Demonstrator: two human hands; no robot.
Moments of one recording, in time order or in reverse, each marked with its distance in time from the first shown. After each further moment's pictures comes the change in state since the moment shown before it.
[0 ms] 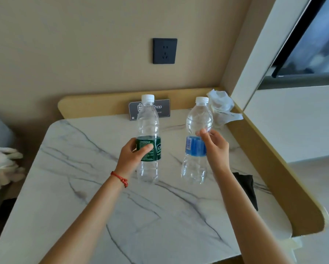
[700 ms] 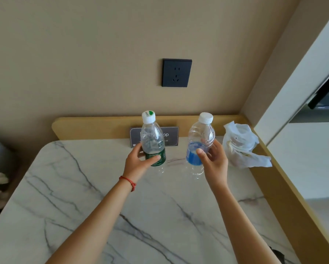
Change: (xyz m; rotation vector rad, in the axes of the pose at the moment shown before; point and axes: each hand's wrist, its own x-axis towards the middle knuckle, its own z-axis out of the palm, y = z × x) left_hand 0.146 -0.029 0.023 0.138 0.152 0.020; right_hand 0.139 0.051 0.041 0.008 -0.124 -0.152
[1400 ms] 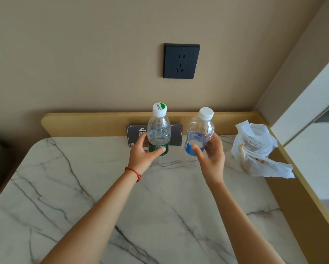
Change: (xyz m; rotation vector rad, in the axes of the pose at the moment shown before) left_hand 0.056 -0.028 0.026 0.134 0.064 0.108; right_hand 0.045 0.056 0.020 0.000 -0.002 -0.025
